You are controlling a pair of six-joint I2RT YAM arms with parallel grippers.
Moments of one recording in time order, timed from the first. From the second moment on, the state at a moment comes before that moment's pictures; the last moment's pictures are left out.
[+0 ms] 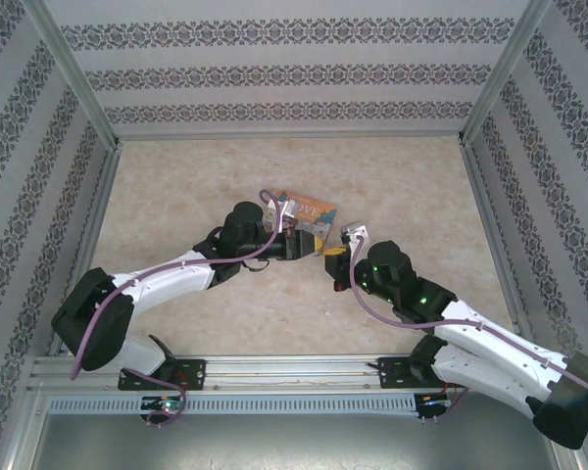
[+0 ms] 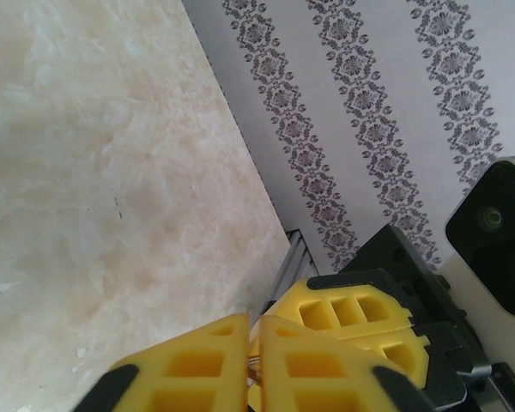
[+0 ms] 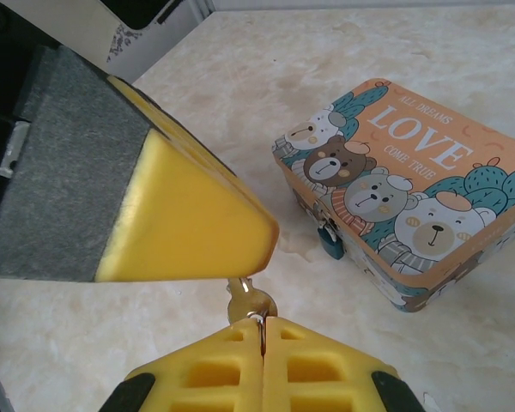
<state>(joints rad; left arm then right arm) -0.70 1.45 0.83 0.32 0.59 -0.89 0.79 0.82 0.53 -0.12 -0.03 0.36</state>
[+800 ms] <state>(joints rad) -0.70 1.27 0.88 0.10 0.56 -0.66 0.55 0.69 0.40 0.20 -0.53 0.70</state>
